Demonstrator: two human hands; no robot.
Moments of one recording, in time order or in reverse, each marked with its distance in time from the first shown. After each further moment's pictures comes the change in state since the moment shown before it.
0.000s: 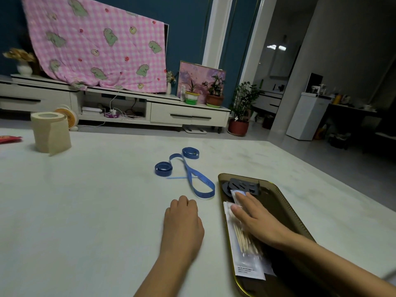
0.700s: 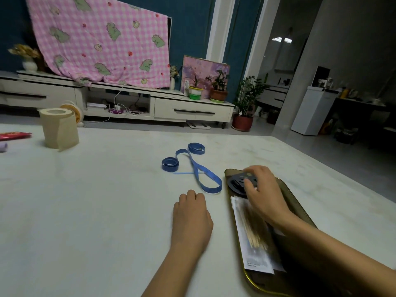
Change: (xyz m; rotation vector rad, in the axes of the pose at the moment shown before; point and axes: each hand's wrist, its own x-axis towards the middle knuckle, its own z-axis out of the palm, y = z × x) left_hand 0.003 0.006 0.000 -0.046 -0.014 -0.032; right_hand 0.024 -0.026 -0.012 0.024 0.514 -0.075
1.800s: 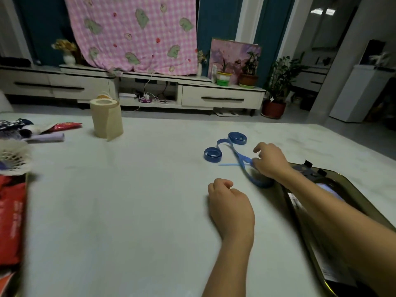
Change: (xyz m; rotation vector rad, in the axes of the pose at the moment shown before) left_hand 0.012 -0.019 -0.014 -0.705 0.258 -0.619; right_hand 0.093 -0.047 0.089 -0.318 -0.249 0.085
